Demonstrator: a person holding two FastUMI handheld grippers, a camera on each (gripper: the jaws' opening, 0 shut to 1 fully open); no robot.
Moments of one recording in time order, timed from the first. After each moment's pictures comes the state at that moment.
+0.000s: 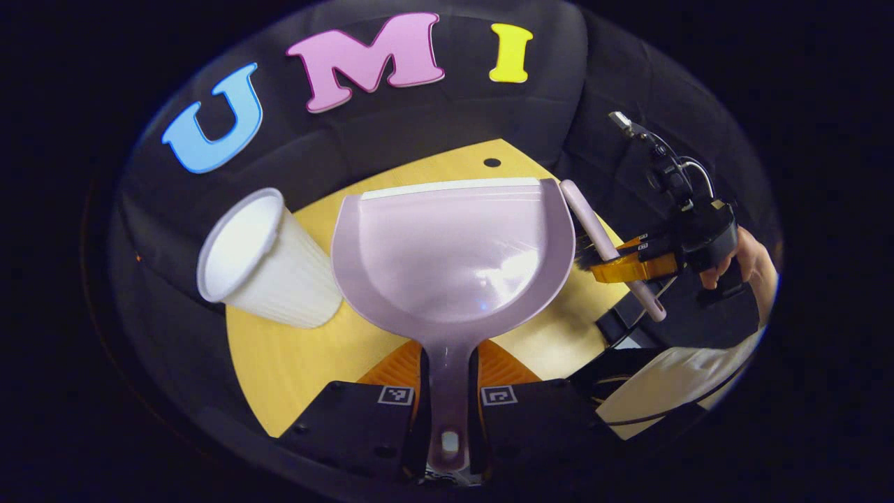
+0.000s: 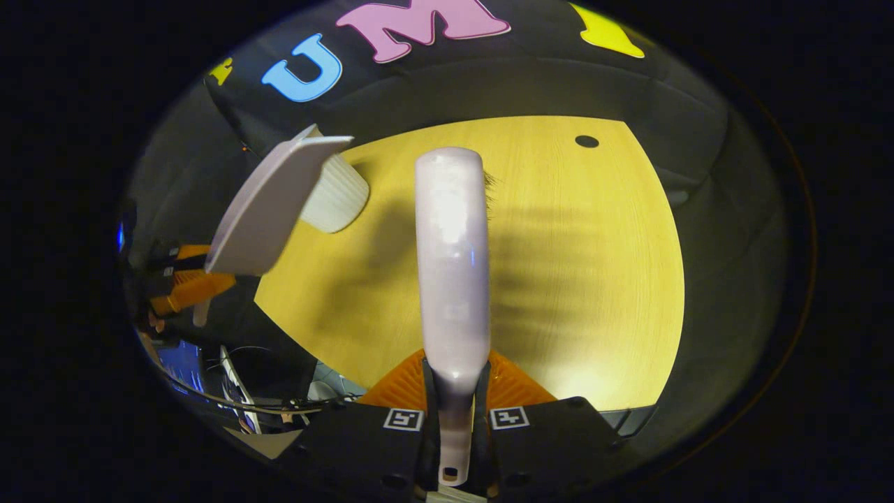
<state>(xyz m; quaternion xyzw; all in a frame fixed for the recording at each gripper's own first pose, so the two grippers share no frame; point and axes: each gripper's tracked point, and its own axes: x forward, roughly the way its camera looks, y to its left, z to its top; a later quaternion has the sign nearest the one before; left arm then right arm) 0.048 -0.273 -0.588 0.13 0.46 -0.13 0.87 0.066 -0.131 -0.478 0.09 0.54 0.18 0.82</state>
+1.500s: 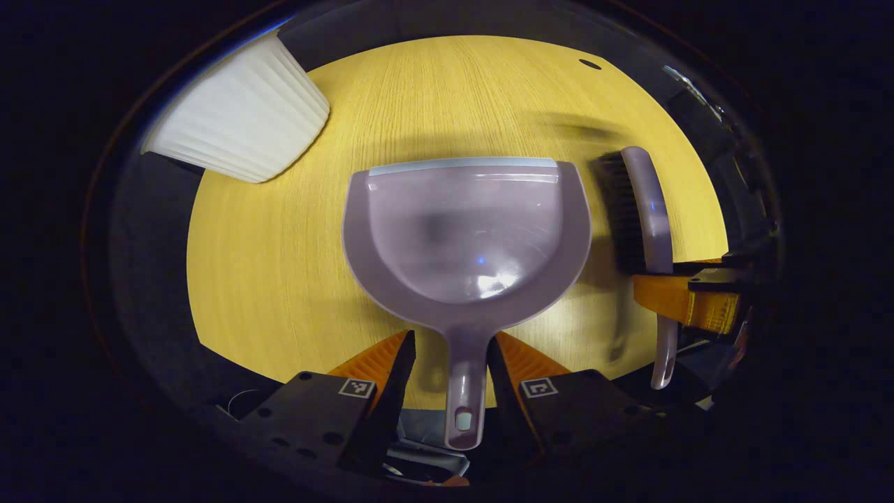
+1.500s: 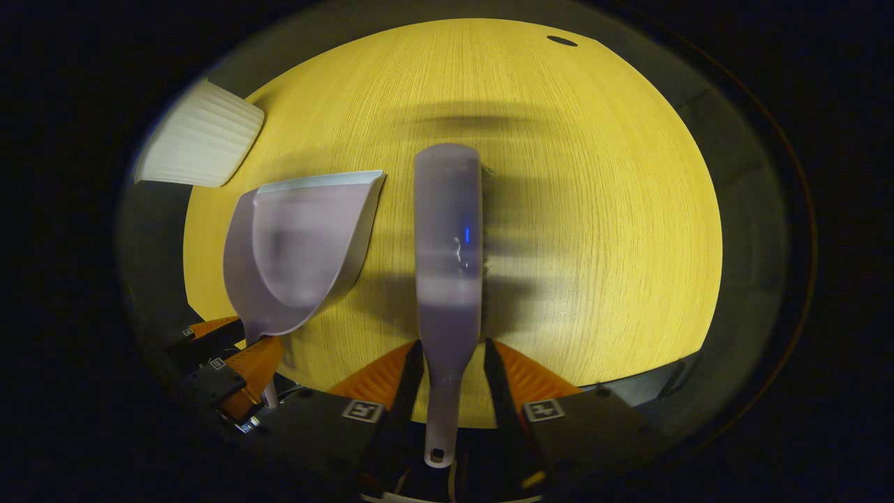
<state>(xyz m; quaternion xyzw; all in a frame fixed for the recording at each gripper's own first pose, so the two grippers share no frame) 0.050 -0.249 -0.718 0.05 0.63 0.03 0.77 0.058 -0.103 -0.604 0.06 0.69 0.05 0.72</state>
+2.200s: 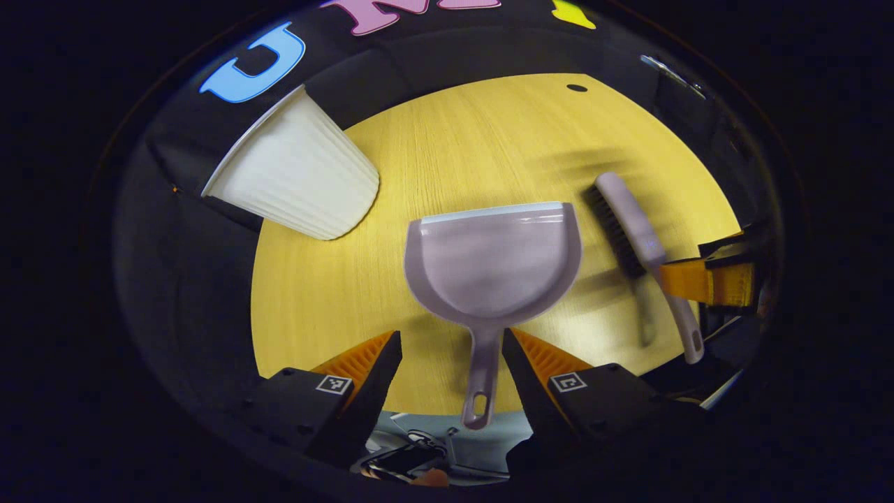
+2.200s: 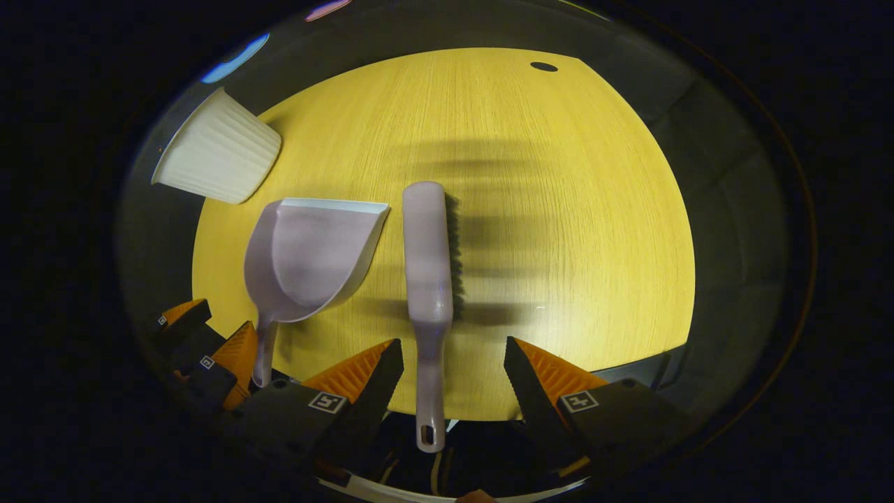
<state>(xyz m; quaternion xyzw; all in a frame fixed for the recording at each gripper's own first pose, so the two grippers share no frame) 0.050 -0.240 -0.665 0.14 0.52 0.05 0.84 0.056 -0.117 -0.557 0.07 0.63 0.04 0.77</state>
